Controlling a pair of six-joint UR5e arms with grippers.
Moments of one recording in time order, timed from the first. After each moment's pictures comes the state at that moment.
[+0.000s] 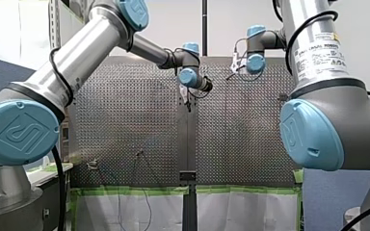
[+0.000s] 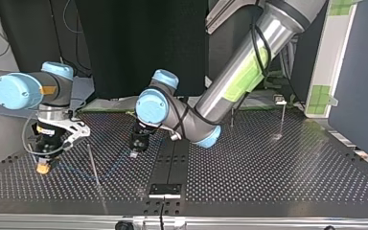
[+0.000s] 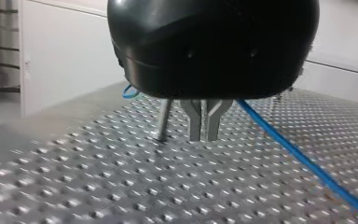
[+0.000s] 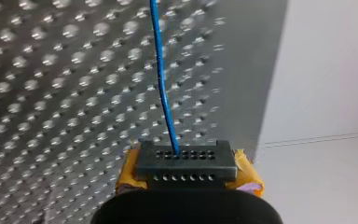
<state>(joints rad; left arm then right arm) -0.60 -2.25 -0.99 -3.05 -1.70 -1.92 1.88 -1.18 1.31 -0.27 1.76 1.59</state>
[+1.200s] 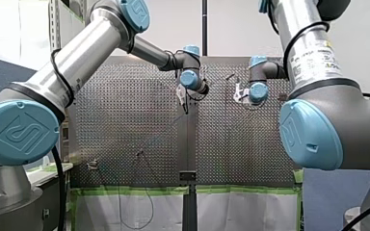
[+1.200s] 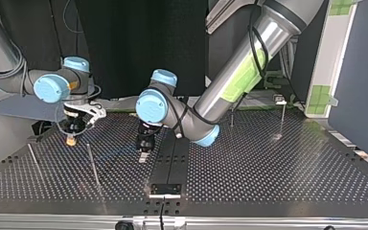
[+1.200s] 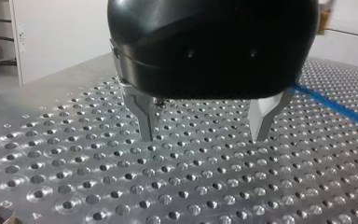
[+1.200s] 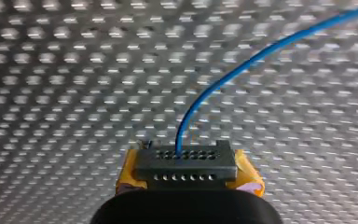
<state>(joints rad) -0.60 -2.26 -0.99 -3.05 -1.81 -1.90 1.86 -1.05 1.45 -0.34 1.74 1.60</state>
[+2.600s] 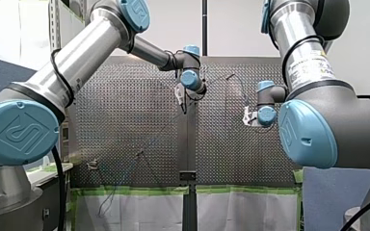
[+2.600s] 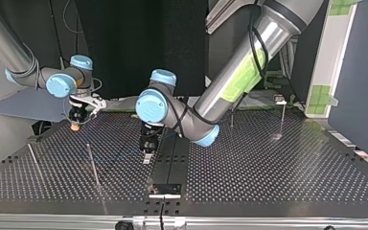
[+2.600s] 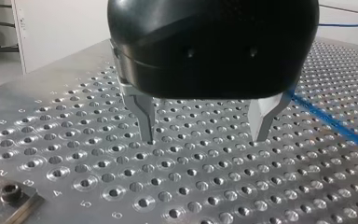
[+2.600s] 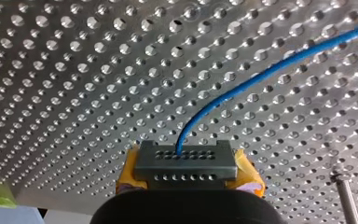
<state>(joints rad) -0.61 -2.25 -0.99 -3.05 -1.87 -1.89 1.79 -0.92 1.50 -0.45 1.73 1.58</state>
